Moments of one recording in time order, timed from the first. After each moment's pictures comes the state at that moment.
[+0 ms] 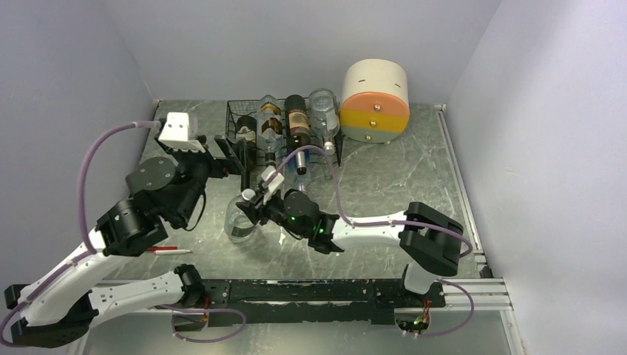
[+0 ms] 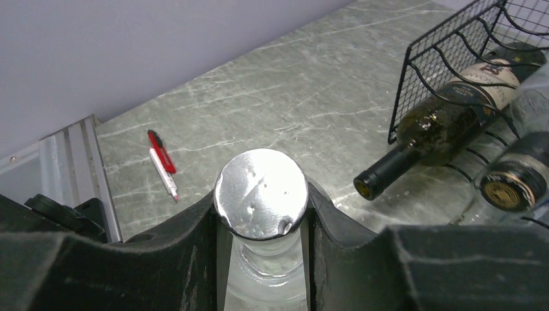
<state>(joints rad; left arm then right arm) -1.00 0.81 1.24 -0.39 -0.79 -0.21 1.21 1.67 0.92 0.70 0.18 0.13</state>
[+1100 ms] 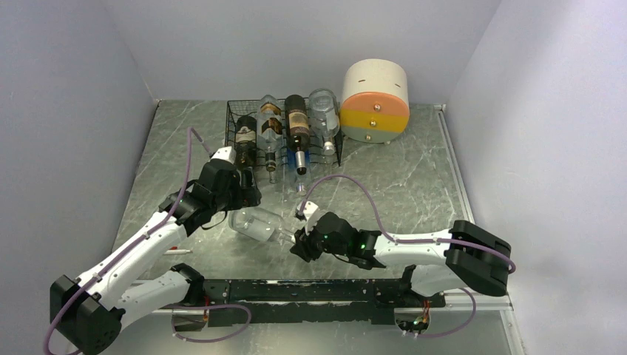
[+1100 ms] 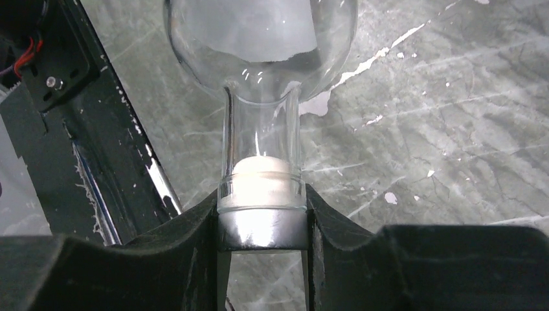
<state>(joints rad) -0.57 0.97 0.79 -0.55 -0.20 -0.61 1.16 1.31 0.45 0.34 0.00 0.28</state>
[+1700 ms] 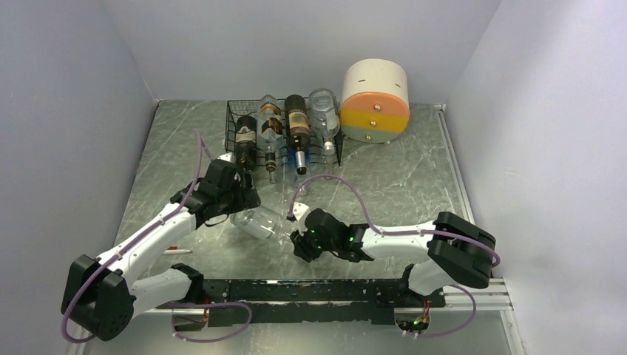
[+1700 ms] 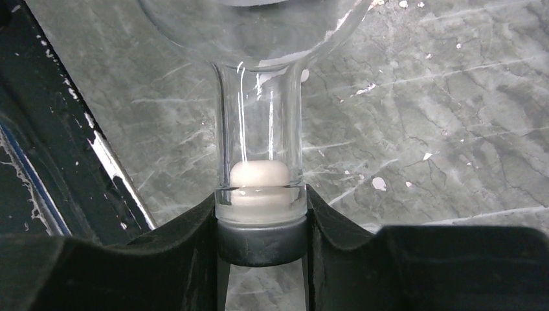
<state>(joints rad) -0.48 1.09 0.70 -0.49 -0.11 -0.66 1.13 1.43 0.56 0.15 -0.03 0.21</state>
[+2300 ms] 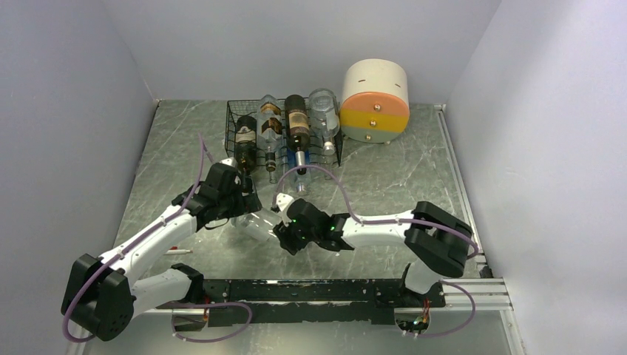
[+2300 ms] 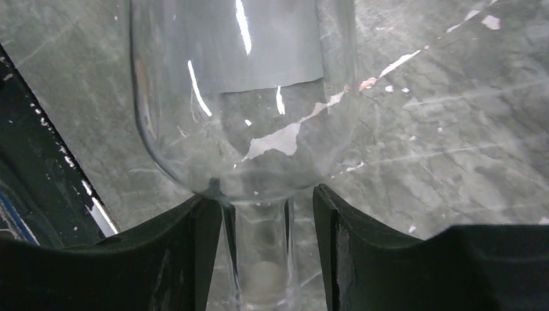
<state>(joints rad) -0.47 1.09 0.66 -0.46 -0.06 -0.66 1.13 1.58 0.75 0.09 0.00 0.19</state>
